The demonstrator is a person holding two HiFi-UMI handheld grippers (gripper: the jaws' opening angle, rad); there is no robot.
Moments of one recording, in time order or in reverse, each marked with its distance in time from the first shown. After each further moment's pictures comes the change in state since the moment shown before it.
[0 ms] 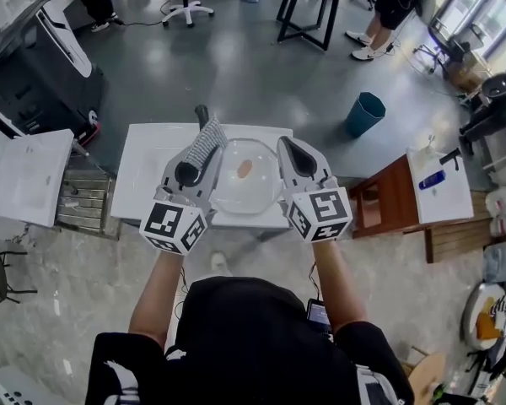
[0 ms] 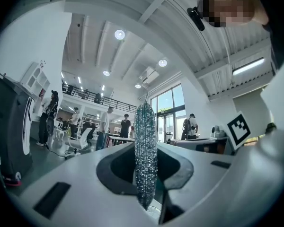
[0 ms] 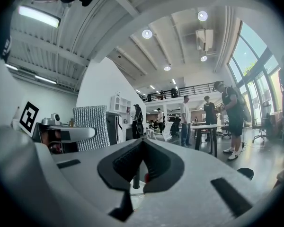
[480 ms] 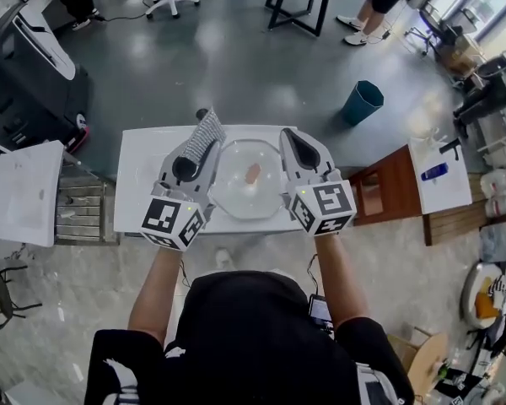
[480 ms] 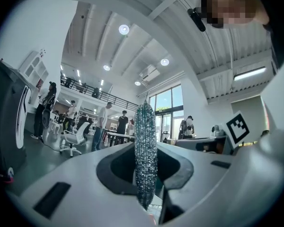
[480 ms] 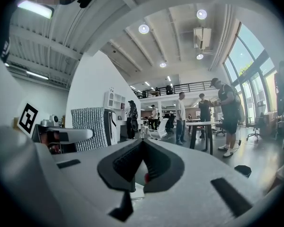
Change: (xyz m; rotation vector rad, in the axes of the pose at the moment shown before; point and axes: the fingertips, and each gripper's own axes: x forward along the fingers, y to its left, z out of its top) left arm 0.034 0.076 -0.015 -0.053 0.029 -0.055; right arm 0.073 -0.003 -0.008 0.006 0.045 -0.073
